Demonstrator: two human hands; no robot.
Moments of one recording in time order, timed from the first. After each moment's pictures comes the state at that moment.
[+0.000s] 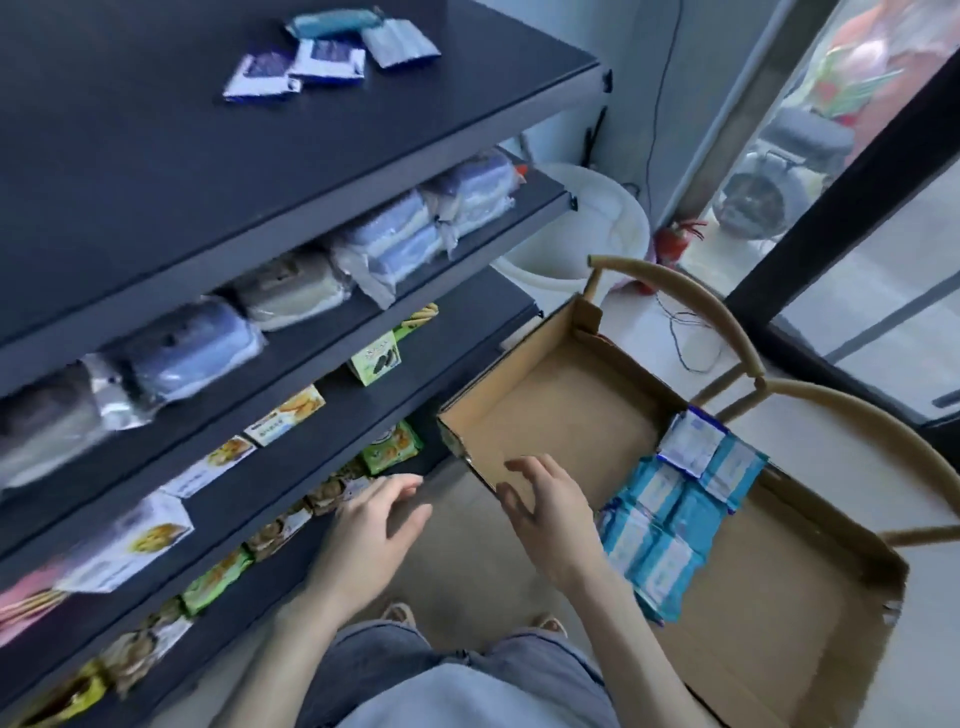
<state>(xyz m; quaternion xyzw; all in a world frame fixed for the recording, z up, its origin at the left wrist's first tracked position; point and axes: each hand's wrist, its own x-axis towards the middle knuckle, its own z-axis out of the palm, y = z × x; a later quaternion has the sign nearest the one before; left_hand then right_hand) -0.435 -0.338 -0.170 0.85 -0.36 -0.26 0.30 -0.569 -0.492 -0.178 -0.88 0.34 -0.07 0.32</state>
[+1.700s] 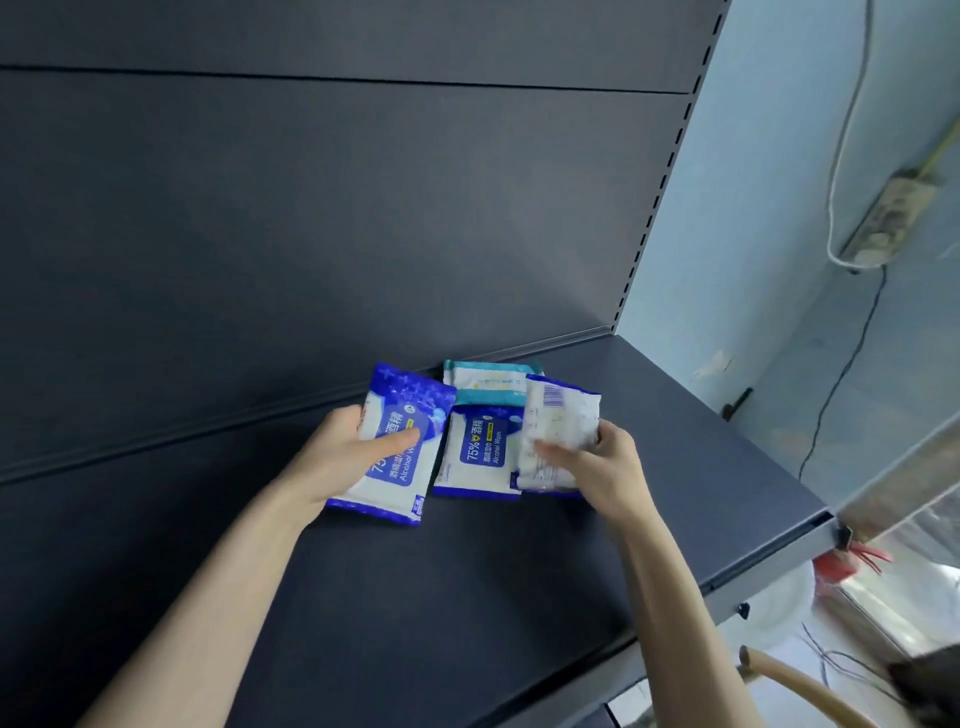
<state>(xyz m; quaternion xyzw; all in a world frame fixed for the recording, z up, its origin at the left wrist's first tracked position) -0.009 -0.537 -0.006 0.78 -0.12 -0.22 0.57 -0.118 -0.762 -0.029 -0.73 0.32 -0.15 0.59</state>
